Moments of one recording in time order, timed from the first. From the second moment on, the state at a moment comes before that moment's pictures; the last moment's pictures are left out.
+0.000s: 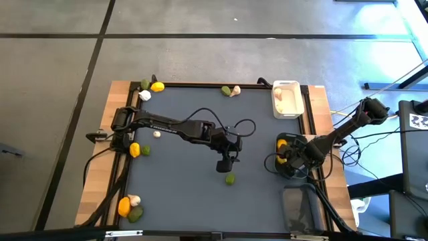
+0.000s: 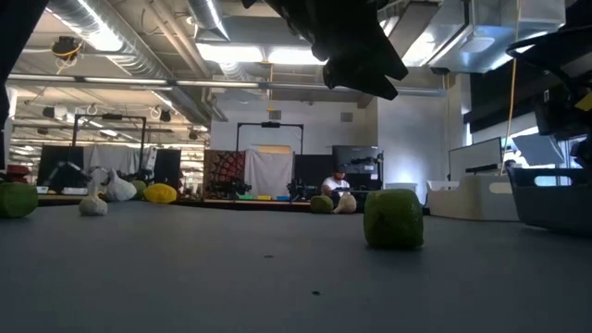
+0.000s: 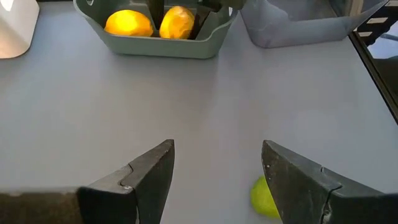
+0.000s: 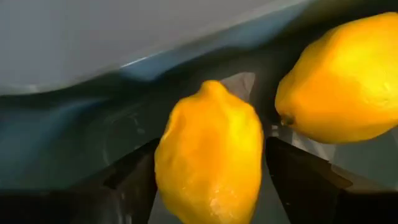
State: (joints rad) left arm -0.07 1.97 1.61 -0.41 0.06 -0.01; right arm 0.60 1.04 0.46 -0.84 0.20 1.07
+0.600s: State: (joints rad) left arm -0.12 1.97 1.61 -0.49 0.08 0.08; right arm 0.60 1.04 0.75 -1.04 0.26 1.01
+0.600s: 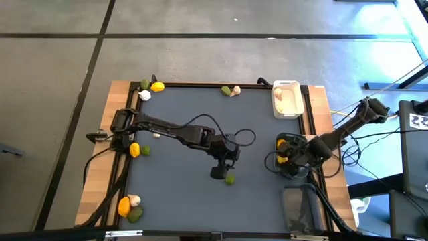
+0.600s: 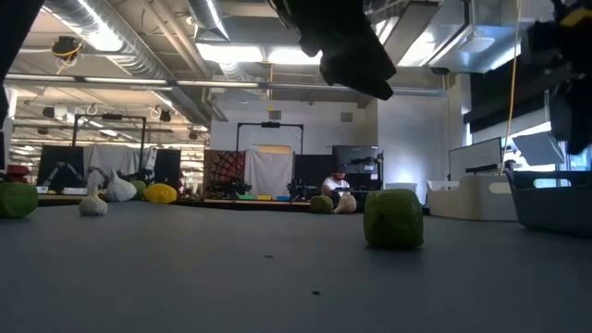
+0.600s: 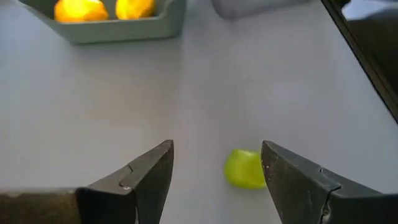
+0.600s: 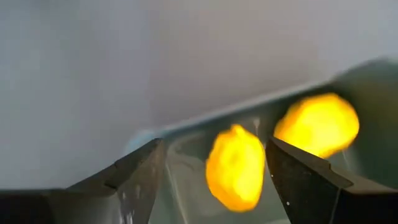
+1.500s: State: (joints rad) left arm -0.14 2.17 1.61 -0.46 0.30 0.35; right arm 0.60 1.04 0.75 -0.97 0.34 0.96
